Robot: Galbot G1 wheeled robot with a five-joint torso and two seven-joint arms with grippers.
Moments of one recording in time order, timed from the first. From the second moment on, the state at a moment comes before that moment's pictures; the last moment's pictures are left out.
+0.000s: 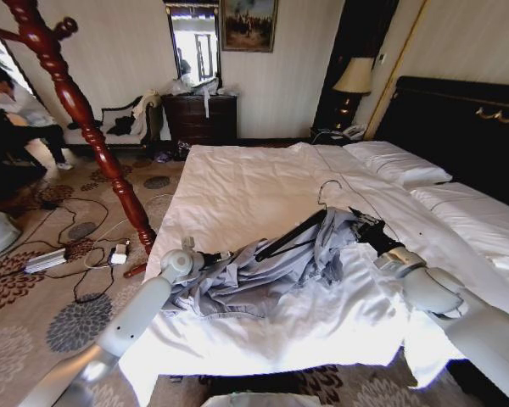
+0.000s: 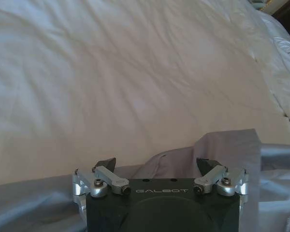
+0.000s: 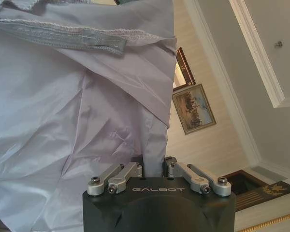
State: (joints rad) left arm 0.65 -1.07 0.01 -1.55 -1.47 0.69 -0.44; right arm -1.35 0.48 0.60 1.96 -0.15 -0.08 0.08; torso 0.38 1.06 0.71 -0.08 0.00
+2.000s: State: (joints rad) left arm 0.66 -1.01 -0.05 -1.70 -1.40 0.66 -0.43; right arm -1.34 0.48 0.62 1.97 -0.11 -0.09 0.09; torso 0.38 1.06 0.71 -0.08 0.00
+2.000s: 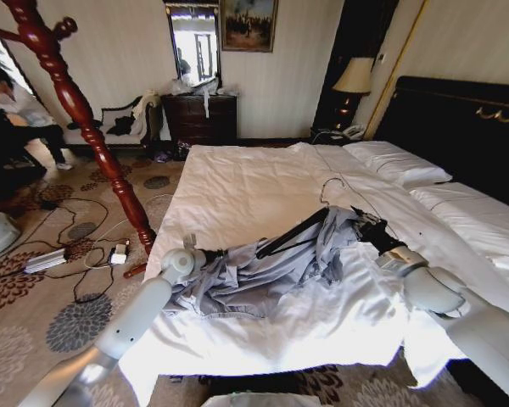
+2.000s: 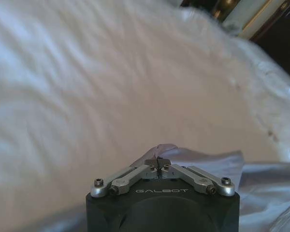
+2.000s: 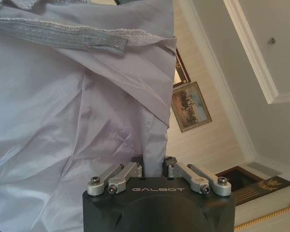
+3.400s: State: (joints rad) left arm 1.59 -0.69 -0.22 -2.41 -0.89 0.69 -0.44; right arm -1.32 0.45 0.59 2.00 0.13 -0.19 0.15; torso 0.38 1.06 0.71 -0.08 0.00
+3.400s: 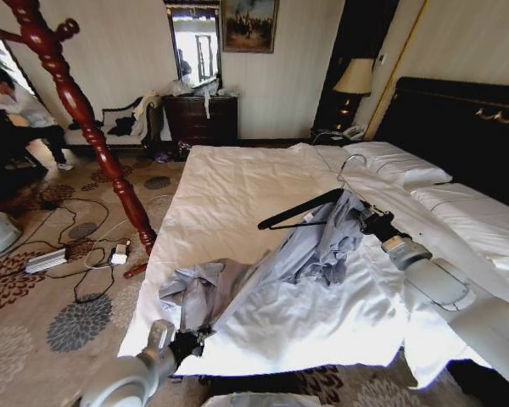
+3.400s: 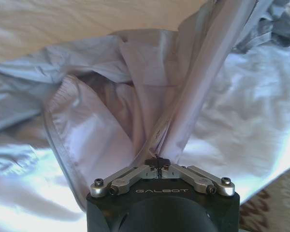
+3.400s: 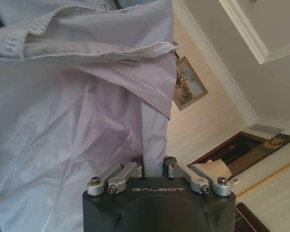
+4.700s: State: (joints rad) left arm 0.94 -0.91 0.03 -1.95 -1.39 0.59 -0.05; right arm -1.33 0.44 0.60 2.00 0.12 -0.19 0.14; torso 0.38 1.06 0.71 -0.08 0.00
